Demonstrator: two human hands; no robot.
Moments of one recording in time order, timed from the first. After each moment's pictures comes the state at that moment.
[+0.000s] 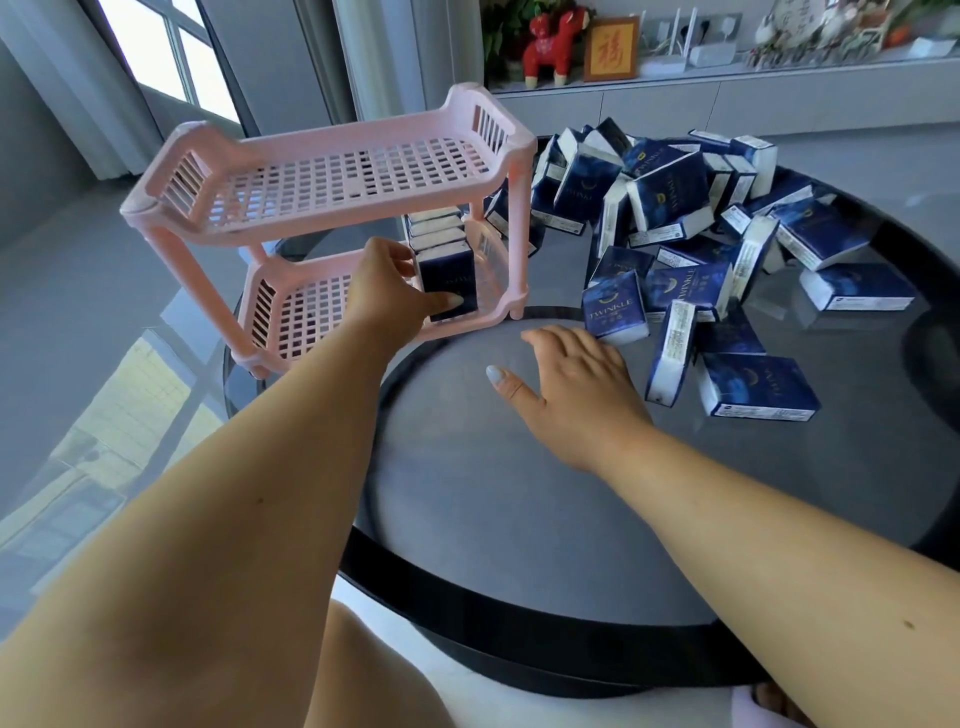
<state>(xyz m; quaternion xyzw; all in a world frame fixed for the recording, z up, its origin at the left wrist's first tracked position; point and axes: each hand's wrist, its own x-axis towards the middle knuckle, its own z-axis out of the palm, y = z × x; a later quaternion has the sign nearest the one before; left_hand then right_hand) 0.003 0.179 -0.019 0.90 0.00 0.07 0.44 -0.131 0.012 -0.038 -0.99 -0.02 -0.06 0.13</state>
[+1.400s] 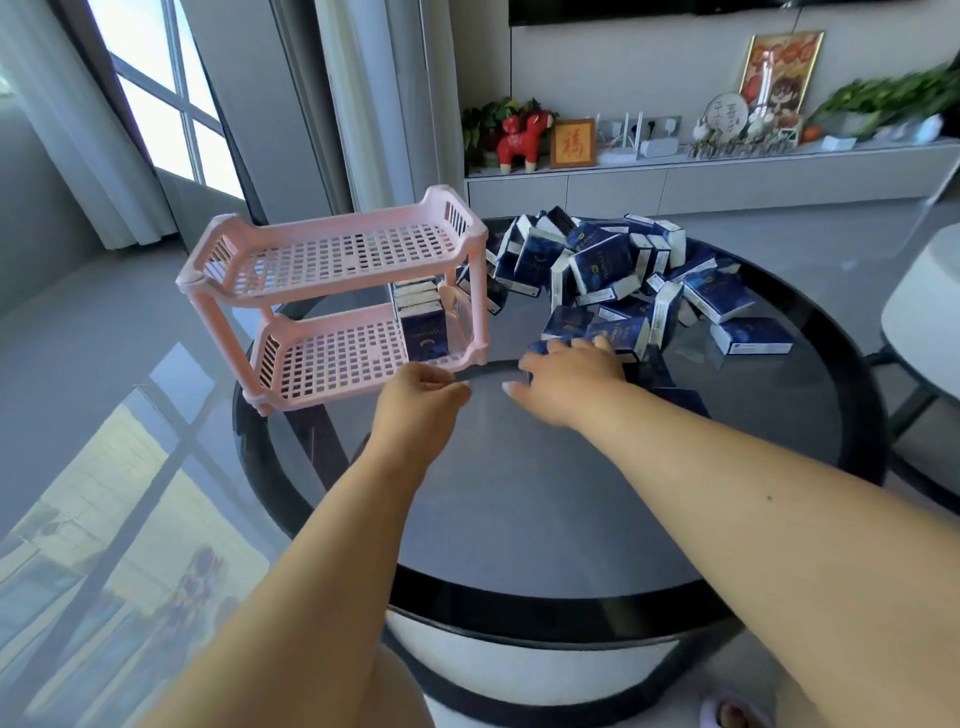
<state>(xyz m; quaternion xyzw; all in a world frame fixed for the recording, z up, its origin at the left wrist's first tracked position) -0.125 0.140 0.001 0.82 0.04 -0.01 0.57 -0.112 -0.024 0.007 -0.99 0.03 0.06 -0.08</state>
